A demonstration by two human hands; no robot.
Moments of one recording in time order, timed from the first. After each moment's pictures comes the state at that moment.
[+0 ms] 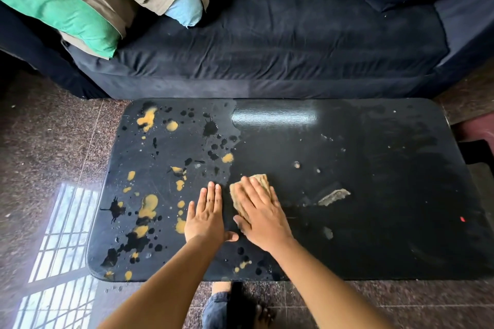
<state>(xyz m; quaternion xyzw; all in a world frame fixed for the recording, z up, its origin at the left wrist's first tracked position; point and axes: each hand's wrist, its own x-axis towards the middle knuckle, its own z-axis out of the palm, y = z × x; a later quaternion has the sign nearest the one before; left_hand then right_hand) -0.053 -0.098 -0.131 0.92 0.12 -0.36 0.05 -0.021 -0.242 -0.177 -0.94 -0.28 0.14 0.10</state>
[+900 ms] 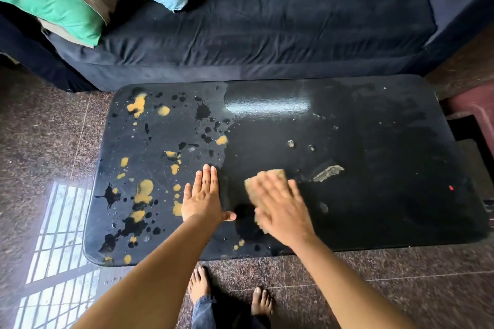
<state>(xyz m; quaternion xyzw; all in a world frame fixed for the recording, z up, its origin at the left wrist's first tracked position) -0.056 -0.097 -0.131 0.93 0.11 -0.36 0.05 -0.056 -0.295 -0.184 -0.96 -0.26 0.06 0.04</state>
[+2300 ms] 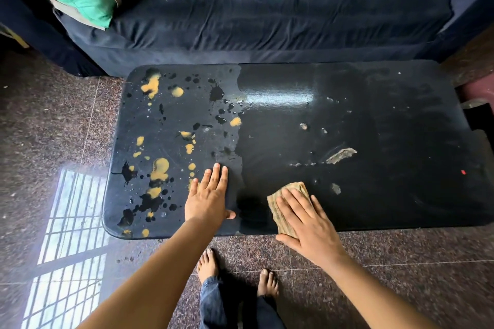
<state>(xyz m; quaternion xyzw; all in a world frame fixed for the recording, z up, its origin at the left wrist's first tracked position) -0.103 -0.078 -0.133 0.95 0.05 -0.31 0.05 -0.123 -0.334 -0.184 -0.94 -0.33 0.09 -0.01</state>
